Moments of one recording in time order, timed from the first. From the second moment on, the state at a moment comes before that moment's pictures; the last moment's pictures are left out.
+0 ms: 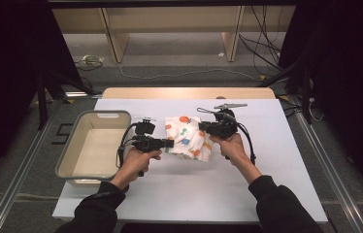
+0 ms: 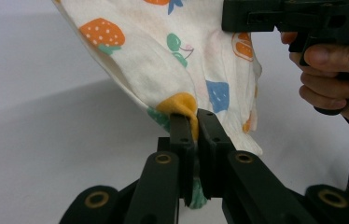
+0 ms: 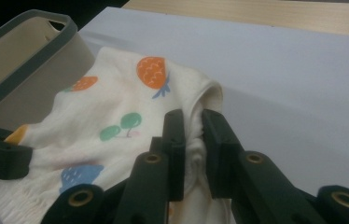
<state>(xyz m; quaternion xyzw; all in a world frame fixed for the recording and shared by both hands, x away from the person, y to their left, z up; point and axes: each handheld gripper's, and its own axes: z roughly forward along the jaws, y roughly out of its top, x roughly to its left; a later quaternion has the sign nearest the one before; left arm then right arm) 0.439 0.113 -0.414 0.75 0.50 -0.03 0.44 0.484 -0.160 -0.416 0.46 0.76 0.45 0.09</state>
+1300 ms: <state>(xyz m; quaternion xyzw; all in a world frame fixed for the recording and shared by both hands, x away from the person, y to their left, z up) 0.433 0.157 -0.379 0.73 0.50 0.00 0.48 0.488 -0.122 -0.384 0.44 0.76 0.46 0.09</state>
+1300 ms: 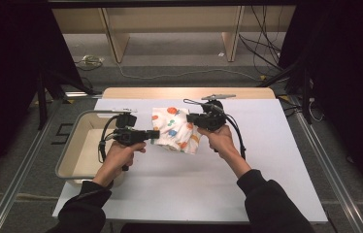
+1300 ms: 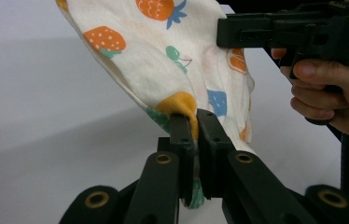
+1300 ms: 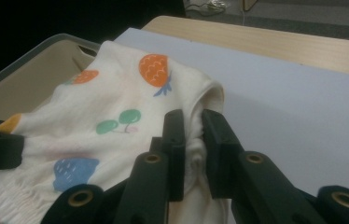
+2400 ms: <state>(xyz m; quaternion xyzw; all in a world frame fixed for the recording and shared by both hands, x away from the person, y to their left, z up) 0.431 0.228 -0.352 0.69 0.53 0.02 0.50 0.506 -0.041 -0.359 0.41 0.78 0.47 0.08</state>
